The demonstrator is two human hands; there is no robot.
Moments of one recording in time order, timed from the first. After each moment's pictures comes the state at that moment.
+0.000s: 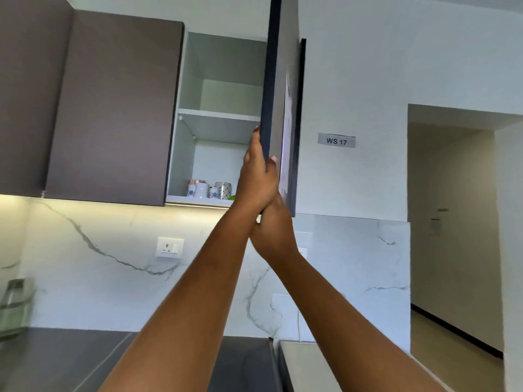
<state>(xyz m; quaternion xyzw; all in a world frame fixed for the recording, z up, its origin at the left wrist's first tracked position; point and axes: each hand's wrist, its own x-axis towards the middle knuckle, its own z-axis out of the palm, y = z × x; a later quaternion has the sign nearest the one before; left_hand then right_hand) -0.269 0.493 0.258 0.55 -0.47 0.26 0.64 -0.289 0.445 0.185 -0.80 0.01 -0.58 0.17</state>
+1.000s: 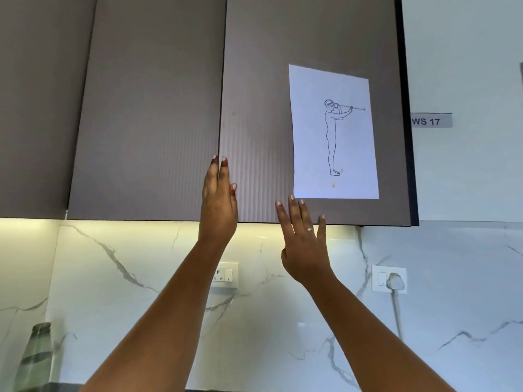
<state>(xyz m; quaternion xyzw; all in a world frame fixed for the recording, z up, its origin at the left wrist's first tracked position) 0.128 0.501 0.223 0.63 -0.36 0.49 0.47 0.038 0.360 0.159 -0.80 0.18 -0.53 -0.21</state>
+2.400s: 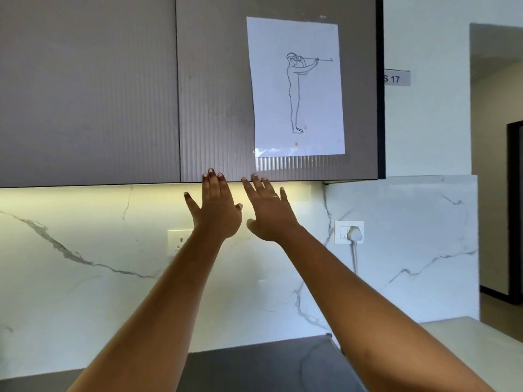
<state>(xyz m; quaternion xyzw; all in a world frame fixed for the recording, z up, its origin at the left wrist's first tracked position) 0.146 0.436 0.157 0.84 -0.36 0.36 0.22 0.059 0.351 0.154 -0.90 0.19 -0.37 -0.11</state>
